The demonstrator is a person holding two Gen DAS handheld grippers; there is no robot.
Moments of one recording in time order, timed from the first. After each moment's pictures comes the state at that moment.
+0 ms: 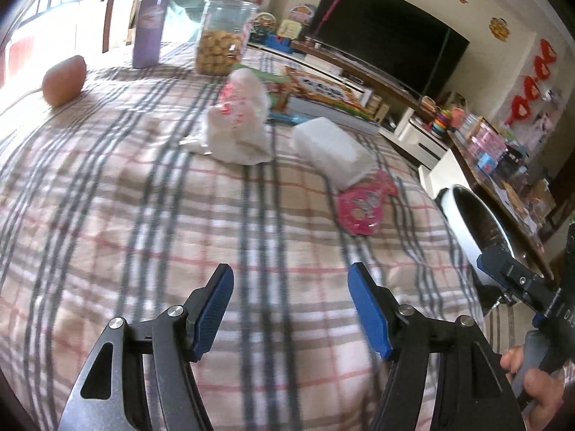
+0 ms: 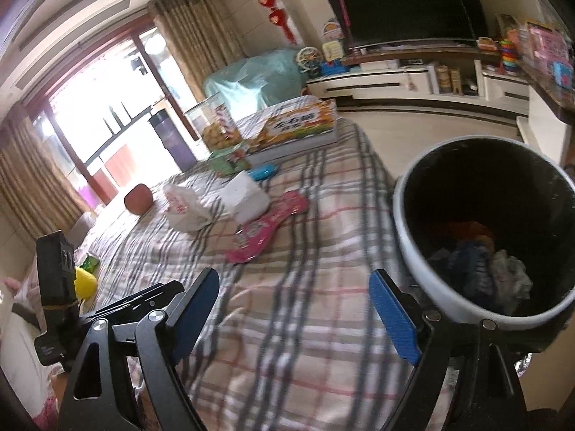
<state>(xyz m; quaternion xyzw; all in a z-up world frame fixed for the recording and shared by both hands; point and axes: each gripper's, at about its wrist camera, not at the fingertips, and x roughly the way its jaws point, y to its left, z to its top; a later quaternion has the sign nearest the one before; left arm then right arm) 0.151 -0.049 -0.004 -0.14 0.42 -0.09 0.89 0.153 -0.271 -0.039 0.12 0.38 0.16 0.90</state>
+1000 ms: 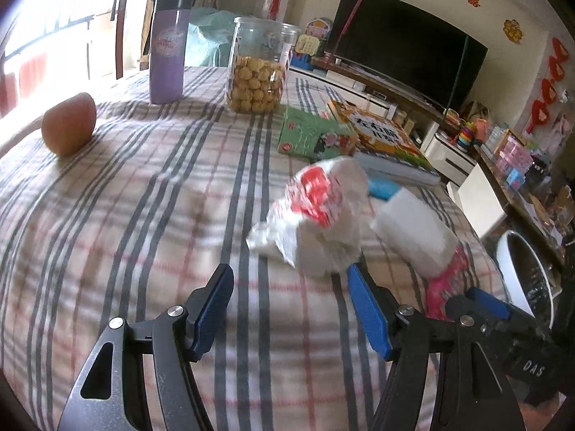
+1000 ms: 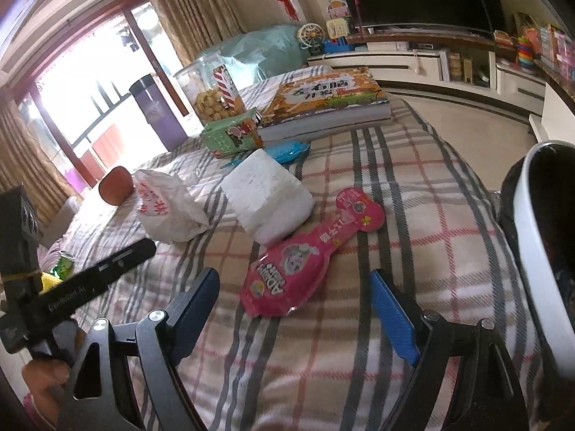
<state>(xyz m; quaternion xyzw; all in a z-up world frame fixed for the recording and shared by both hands) 0.249 0.000 -0.010 -0.11 0.39 -0.05 0.91 0.227 -0.198 -0.077 0.09 0.42 0.14 0.89</state>
